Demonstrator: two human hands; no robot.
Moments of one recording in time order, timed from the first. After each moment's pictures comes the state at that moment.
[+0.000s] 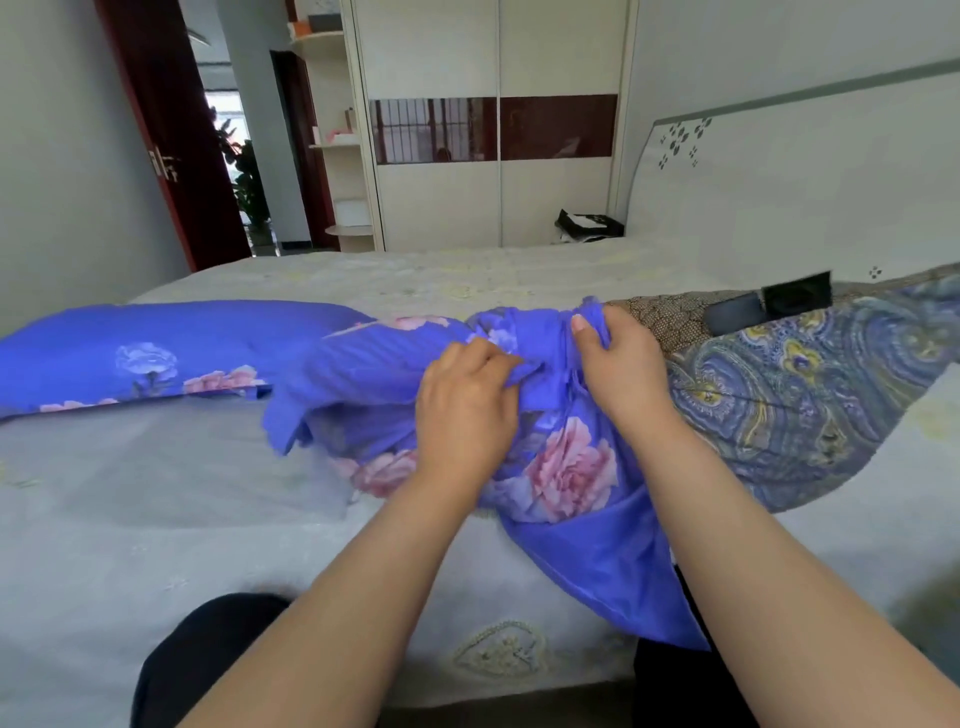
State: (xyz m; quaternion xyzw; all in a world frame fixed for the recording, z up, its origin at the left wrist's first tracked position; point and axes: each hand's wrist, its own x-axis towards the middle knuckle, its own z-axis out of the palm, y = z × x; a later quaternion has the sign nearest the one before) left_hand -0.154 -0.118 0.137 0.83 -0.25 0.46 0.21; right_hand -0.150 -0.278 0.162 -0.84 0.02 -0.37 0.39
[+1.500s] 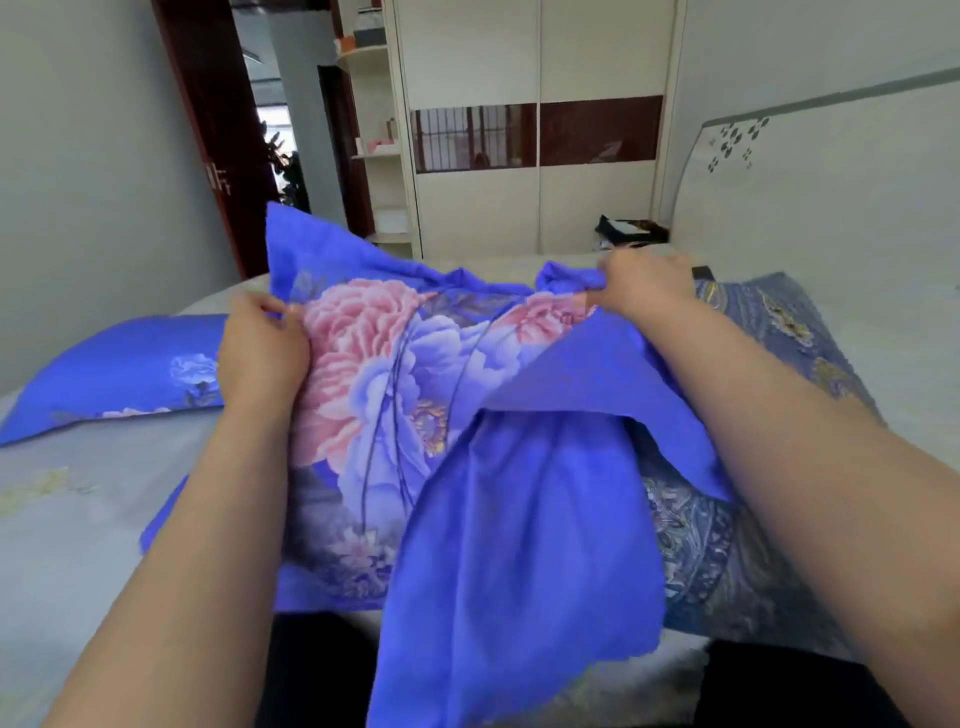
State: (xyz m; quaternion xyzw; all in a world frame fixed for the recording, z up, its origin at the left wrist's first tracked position) left_hand -0.076 0.056 0.204 0.83 0.15 0.37 0.39; right_hand -0.049 -0.281 0.248 -0.97 0.04 -0.22 0.03
